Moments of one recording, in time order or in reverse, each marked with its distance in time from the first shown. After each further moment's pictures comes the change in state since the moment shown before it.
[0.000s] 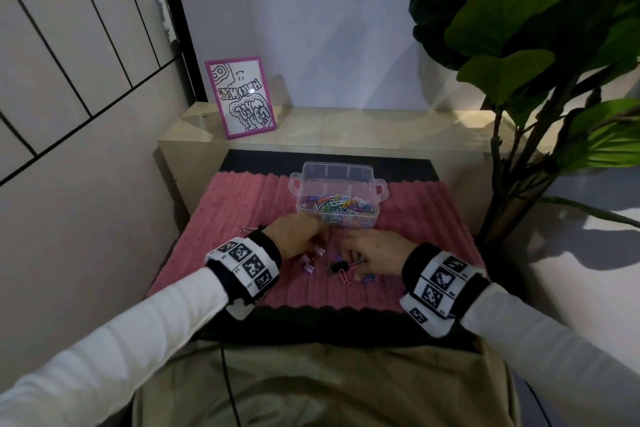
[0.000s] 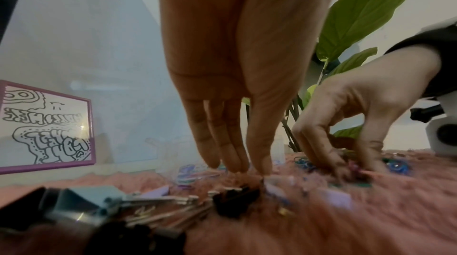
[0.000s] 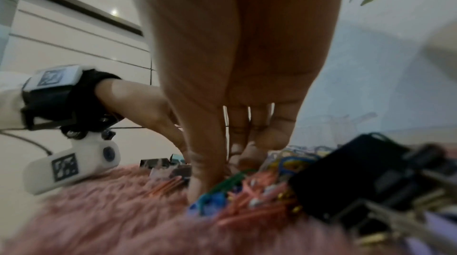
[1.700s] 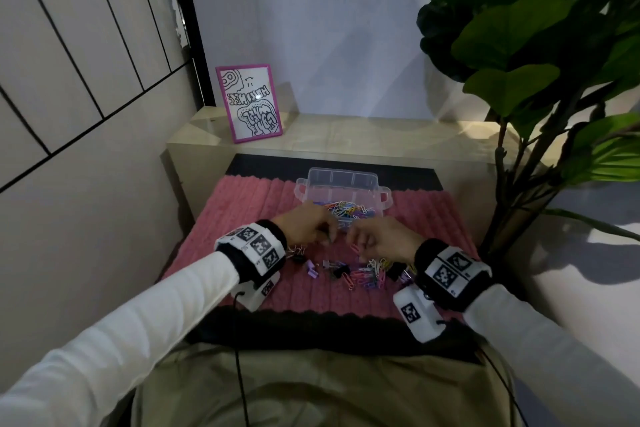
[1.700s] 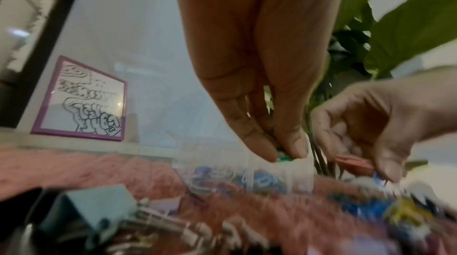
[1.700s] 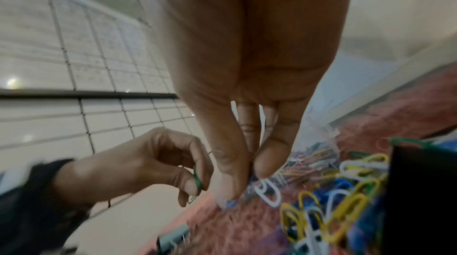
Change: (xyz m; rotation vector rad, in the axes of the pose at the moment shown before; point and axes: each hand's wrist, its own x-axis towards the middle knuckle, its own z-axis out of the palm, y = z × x) left_hand 0.016 -0.003 -0.019 -0.243 0.050 0.077; right_hand -0.001 0.011 -0.017 0.479 0.134 0.122
